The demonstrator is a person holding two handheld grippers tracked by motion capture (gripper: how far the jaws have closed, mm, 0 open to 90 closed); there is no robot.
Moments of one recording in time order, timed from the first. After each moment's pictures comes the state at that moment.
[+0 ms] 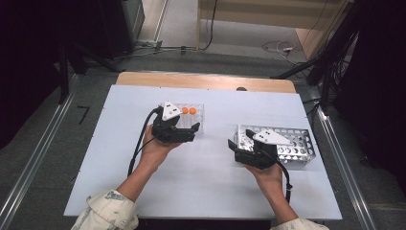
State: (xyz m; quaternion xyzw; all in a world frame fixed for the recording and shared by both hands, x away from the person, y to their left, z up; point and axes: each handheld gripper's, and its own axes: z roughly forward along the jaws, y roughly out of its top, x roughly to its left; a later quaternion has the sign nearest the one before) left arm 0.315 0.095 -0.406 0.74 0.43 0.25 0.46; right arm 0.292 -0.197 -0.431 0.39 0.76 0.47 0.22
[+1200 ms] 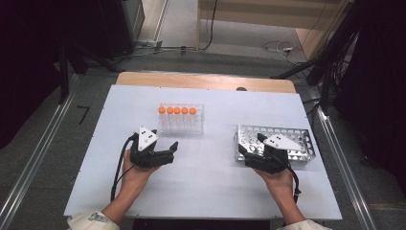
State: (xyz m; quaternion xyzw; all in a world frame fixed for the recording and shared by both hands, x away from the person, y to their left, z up) left arm 0.262 0.141 -0.452 0.71 0.47 0.28 0.44; right arm 0.283 -0.225 -0.436 0.41 0.76 0.45 0.24
